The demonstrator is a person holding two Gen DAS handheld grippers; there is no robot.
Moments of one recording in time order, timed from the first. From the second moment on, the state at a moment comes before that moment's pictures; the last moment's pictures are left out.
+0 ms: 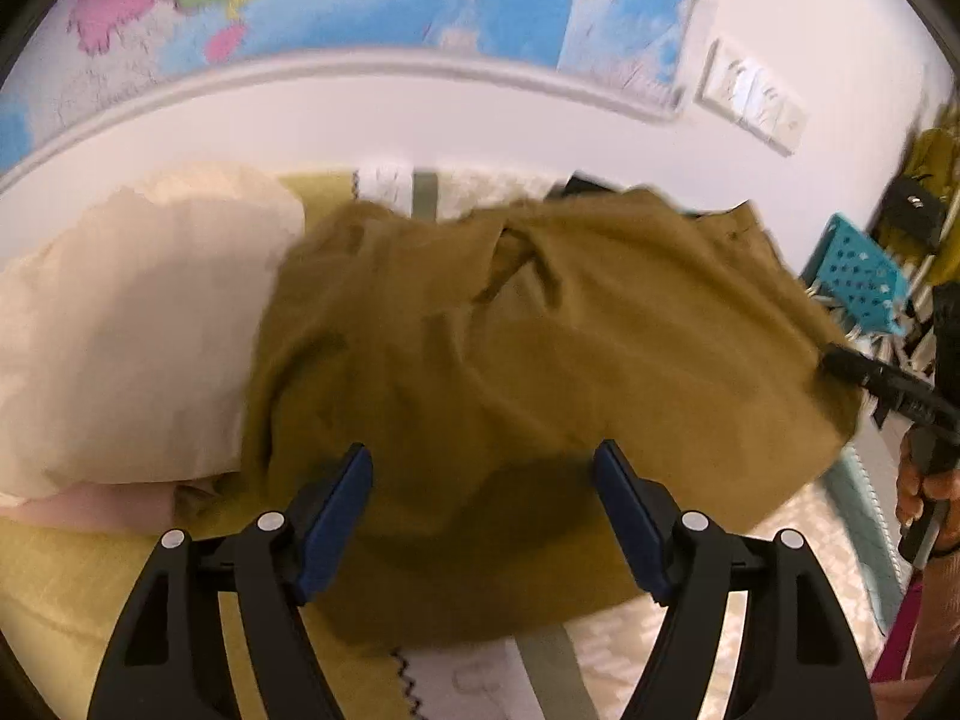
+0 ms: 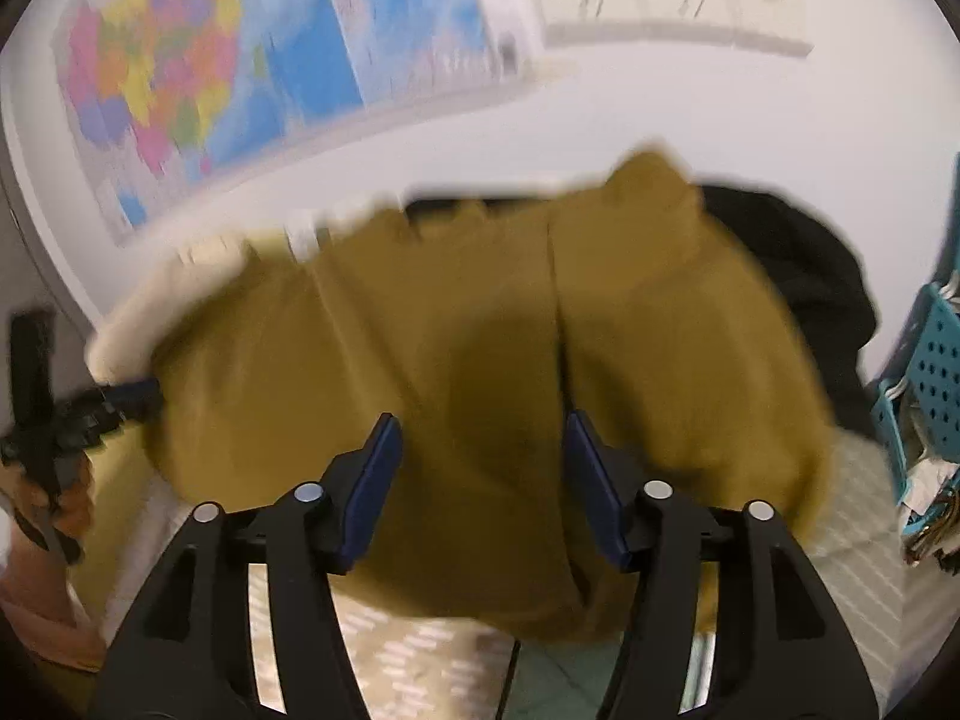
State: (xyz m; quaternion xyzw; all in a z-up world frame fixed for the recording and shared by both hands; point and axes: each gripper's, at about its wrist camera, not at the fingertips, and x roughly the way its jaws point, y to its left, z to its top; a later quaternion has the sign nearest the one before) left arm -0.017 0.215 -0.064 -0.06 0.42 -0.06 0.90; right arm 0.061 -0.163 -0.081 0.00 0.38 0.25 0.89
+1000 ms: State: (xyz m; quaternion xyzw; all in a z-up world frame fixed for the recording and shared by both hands) left arm -0.068 0.174 -0.104 -0.23 0.48 -0.26 0.80; right arm 0.042 -0.163 -0.127 0.31 0.47 0.37 0.74
